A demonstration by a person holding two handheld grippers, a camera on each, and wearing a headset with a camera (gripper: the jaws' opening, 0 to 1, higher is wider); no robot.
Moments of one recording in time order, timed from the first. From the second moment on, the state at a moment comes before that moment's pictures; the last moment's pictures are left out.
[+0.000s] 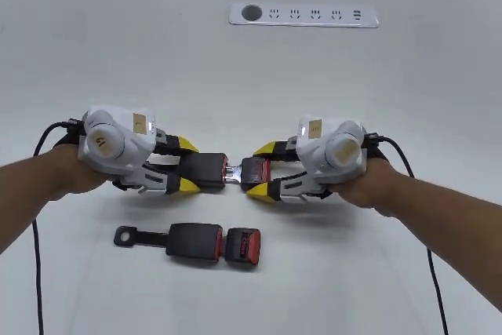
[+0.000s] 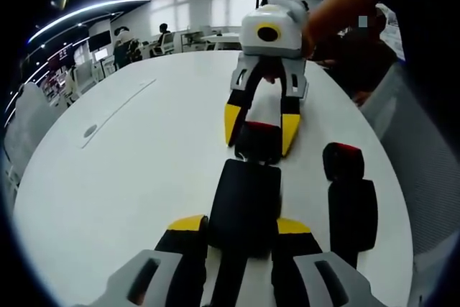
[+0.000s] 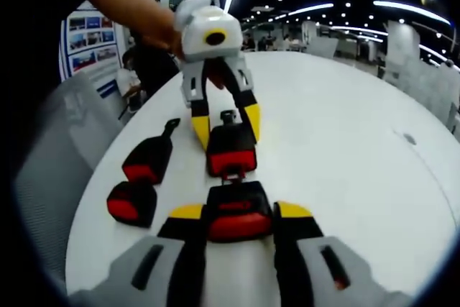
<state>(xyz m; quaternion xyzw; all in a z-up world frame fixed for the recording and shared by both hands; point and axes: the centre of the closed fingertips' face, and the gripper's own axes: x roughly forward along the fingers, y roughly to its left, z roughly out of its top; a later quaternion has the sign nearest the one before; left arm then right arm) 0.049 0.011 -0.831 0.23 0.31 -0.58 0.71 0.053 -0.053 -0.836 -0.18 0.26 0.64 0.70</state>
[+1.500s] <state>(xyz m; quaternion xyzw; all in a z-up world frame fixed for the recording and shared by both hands) 0.049 0.013 -0.831 0.25 0.31 -0.59 0.70 0.050 -0.034 -0.838 -0.20 0.28 0.62 0.70</state>
